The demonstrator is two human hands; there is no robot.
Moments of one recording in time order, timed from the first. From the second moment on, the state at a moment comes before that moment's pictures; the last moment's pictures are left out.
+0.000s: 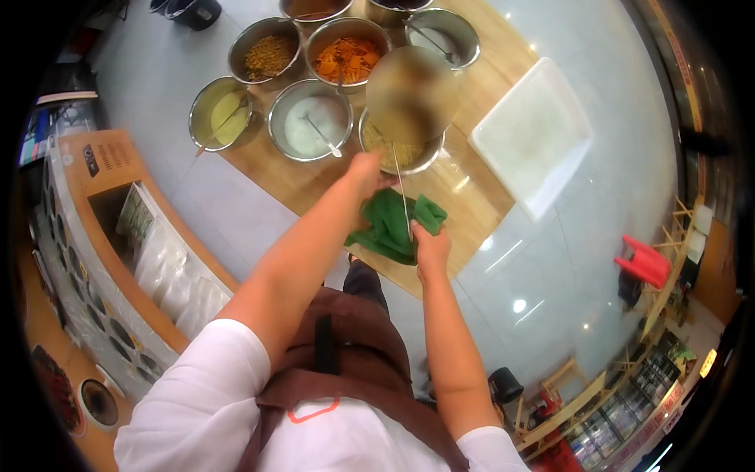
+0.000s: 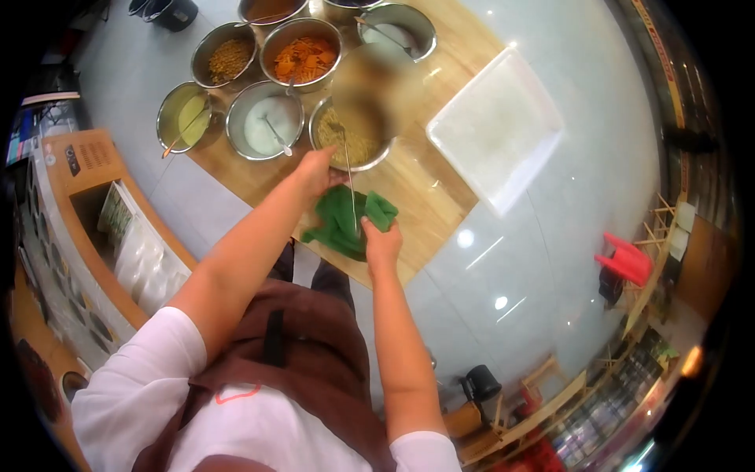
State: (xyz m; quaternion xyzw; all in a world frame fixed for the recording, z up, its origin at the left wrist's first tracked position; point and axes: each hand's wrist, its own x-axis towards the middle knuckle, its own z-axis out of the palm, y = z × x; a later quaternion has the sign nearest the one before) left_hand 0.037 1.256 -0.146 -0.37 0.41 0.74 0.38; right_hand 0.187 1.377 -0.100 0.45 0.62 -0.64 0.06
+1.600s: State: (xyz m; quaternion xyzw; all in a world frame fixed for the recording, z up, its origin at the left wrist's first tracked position) left_hand 0.833 0.838 -0.021 -0.72 0.49 0.24 -0.42; right_hand 0.372 1.286 -0.066 -0.22 0.92 0.03 0.31
